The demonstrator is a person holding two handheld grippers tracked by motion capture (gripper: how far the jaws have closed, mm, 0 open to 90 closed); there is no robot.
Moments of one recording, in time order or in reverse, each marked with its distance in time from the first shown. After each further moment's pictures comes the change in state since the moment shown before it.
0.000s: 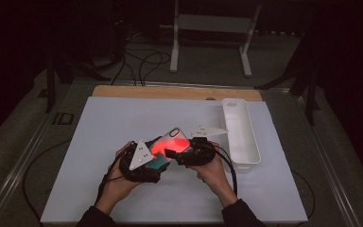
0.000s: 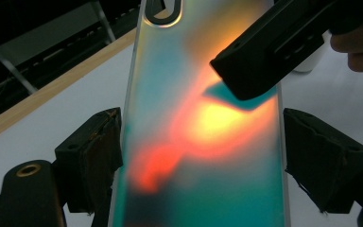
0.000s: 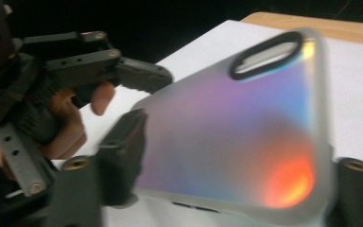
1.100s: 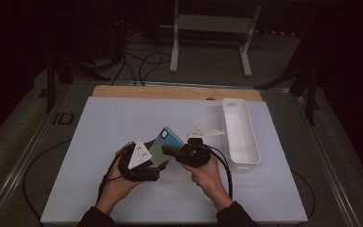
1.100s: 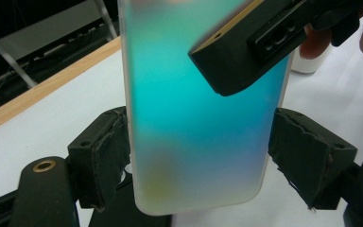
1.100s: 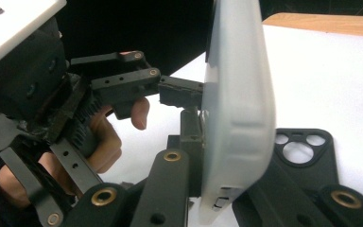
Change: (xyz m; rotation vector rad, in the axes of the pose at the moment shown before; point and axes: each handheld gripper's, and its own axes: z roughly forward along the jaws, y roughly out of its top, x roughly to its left) left arm 0.003 -0.003 0.000 -0.003 -0.003 -0.037; right arm 0.016 0.004 0.004 -0.025 0.060 0.055
